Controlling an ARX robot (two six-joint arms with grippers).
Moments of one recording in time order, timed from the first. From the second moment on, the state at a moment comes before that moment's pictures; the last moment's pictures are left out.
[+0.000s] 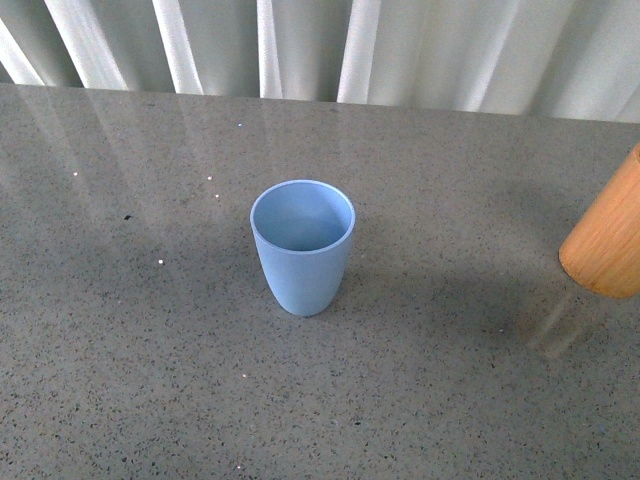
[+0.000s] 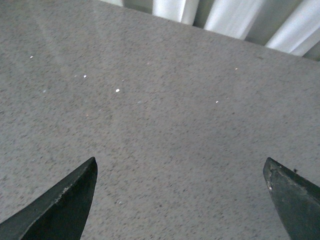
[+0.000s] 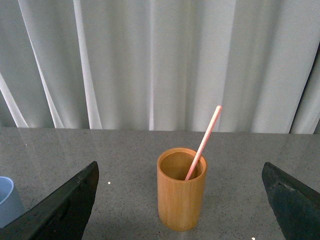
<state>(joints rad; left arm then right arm) 0.70 1.64 0.96 0.06 0.49 0.26 0.00 0.00 0.02 0.00 0.00 0.00</state>
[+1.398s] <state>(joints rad) 0.23 0.37 0.02 0.36 0.22 0.00 0.00 0.00 0.02 0.00 0.00 0.00</state>
